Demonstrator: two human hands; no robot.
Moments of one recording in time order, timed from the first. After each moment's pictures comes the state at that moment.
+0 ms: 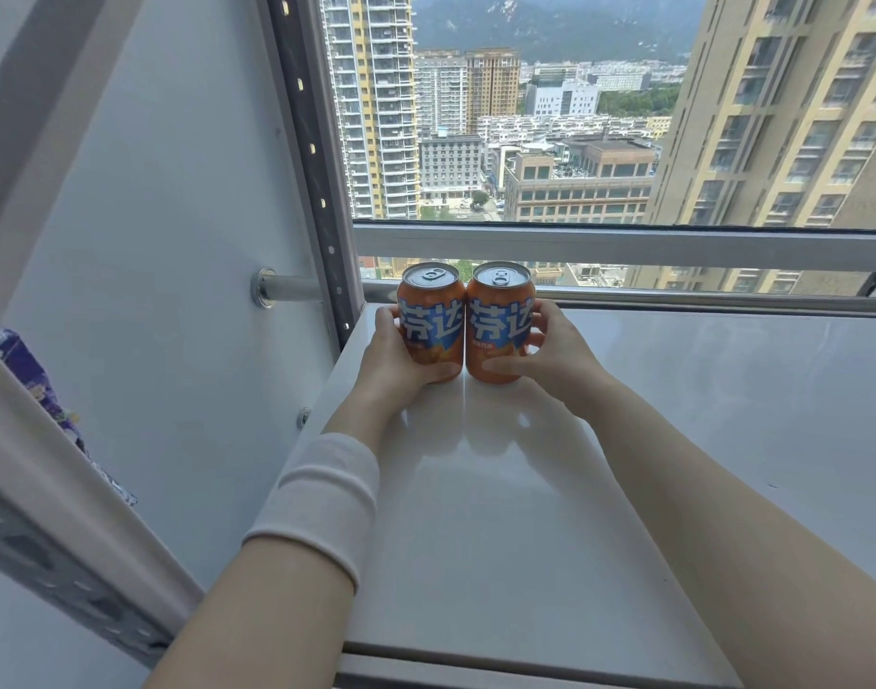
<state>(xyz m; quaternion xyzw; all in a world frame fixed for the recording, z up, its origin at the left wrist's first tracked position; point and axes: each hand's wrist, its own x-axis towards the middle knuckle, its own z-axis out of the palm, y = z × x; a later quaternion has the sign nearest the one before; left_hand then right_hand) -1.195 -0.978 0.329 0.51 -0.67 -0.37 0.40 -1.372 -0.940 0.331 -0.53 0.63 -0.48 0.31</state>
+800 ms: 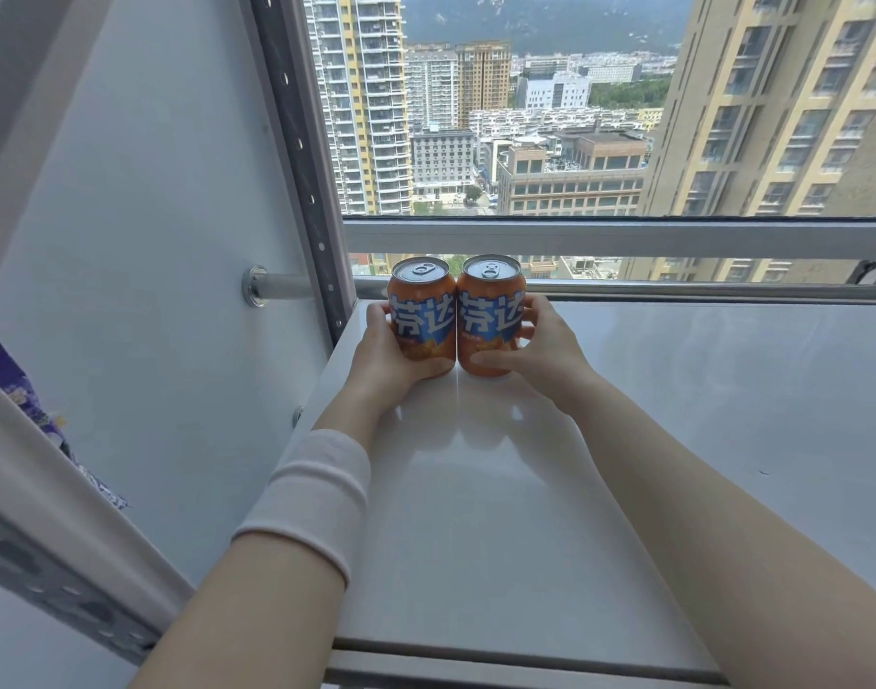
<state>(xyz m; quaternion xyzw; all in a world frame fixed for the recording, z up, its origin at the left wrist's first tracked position) -1.194 -0.979 0.328 0.51 -0.68 -0.37 0.38 -1.368 -0.940 0.328 -0.53 0.64 -0.48 0.27</state>
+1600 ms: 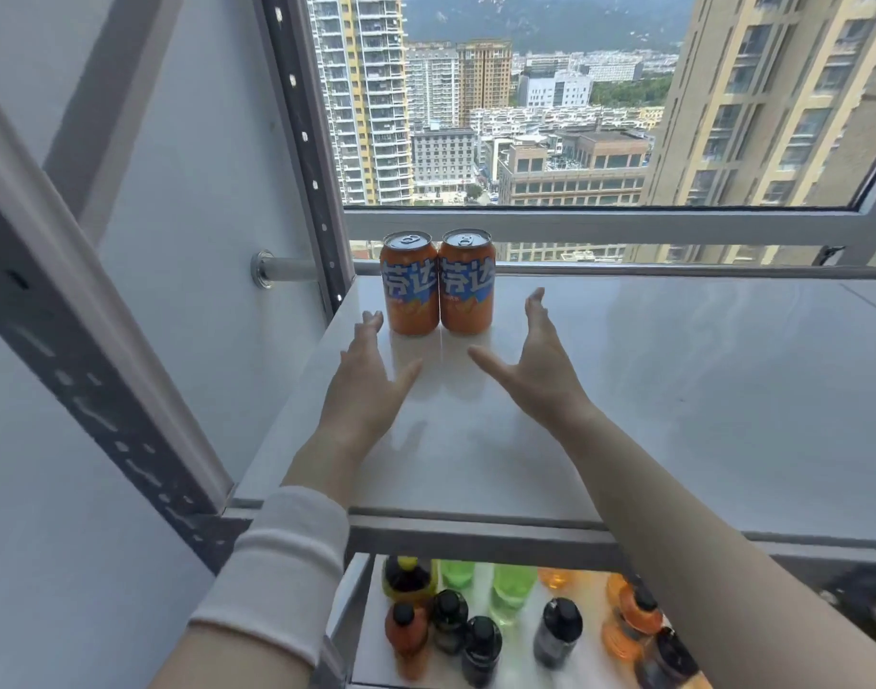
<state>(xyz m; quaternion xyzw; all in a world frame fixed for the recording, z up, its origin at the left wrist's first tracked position) -1.171 -0.868 0.328 0.55 -0.73 -0.23 0.34 -1.343 -0.836 0.328 -0.58 0.67 -0.43 0.19</state>
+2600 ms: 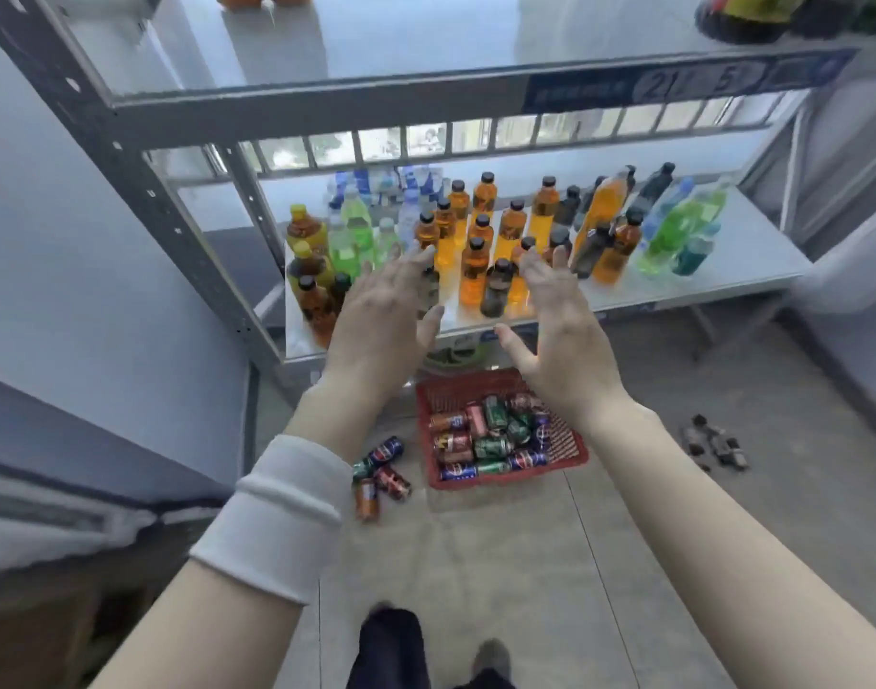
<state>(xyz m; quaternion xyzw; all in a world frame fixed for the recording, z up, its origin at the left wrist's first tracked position) -1.147 -0.470 0.235 0.36 -0.90 -0.13 0.22 -1.298 -0.365 0.217 -0.58 0.76 -0.28 -0.01</state>
